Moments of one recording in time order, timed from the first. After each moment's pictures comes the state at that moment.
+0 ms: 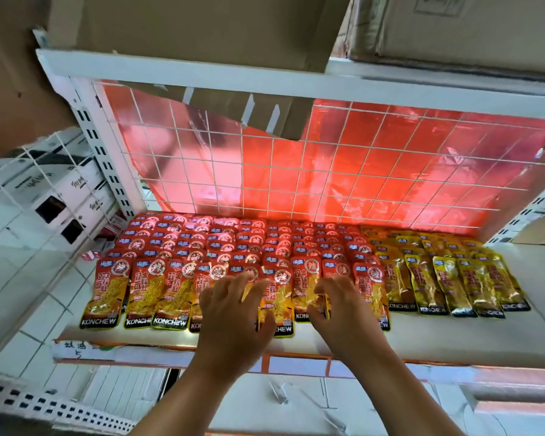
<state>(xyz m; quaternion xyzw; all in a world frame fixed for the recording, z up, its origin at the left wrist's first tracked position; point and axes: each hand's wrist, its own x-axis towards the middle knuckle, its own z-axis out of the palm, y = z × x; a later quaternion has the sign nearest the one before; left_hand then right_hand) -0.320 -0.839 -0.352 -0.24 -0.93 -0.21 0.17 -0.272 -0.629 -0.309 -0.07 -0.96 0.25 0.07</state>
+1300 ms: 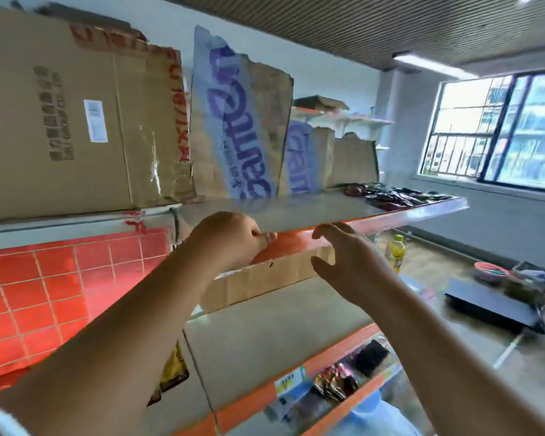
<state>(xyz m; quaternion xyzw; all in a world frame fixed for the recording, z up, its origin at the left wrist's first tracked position) -0.113 -0.265 0.002 -0.50 -0.85 -0.14 0.10 0.064 -0.121 -0.040 -0.22 -0.91 0.07 0.35</state>
